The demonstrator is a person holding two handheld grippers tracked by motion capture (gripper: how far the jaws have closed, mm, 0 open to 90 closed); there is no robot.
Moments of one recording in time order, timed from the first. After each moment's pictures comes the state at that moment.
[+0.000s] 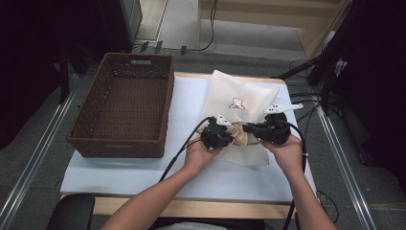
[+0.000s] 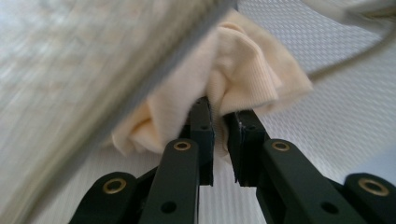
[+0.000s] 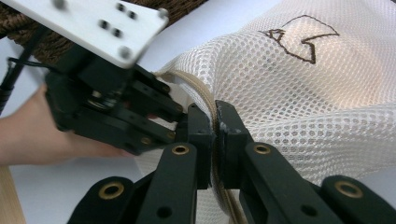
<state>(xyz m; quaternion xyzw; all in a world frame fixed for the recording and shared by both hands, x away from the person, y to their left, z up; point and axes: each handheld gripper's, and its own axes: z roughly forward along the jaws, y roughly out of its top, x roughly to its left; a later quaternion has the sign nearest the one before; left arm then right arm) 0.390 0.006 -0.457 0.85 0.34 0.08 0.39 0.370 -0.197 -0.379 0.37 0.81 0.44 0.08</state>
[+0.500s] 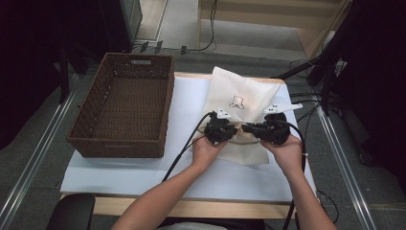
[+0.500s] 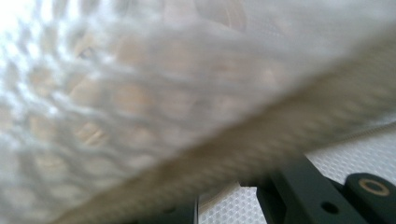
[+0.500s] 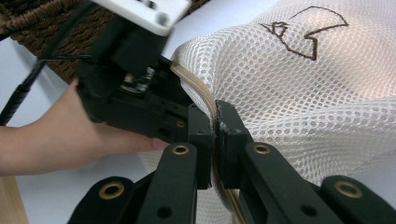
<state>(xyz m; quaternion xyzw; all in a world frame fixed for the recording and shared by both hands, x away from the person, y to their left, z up) 0.407 0.001 -0.460 0.81 0.38 0.07 0.44 0.369 -0.196 -0.379 0.37 0.81 0.45 0.08</state>
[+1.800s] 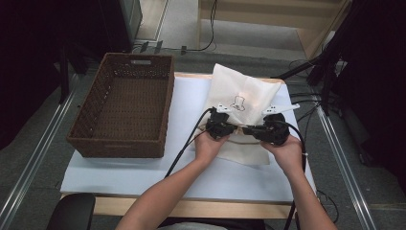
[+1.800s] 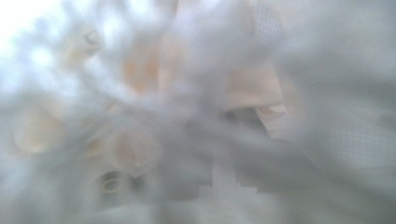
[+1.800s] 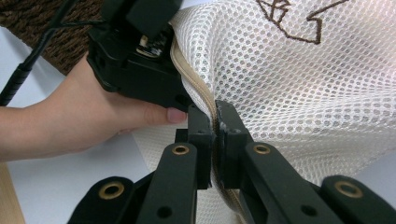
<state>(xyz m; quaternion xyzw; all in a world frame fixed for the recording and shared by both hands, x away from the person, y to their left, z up) 0.424 -0.001 -0.457 0.79 0.39 0.08 0.46 0.374 -0.198 -0.389 0.38 0.82 0.42 0.06</state>
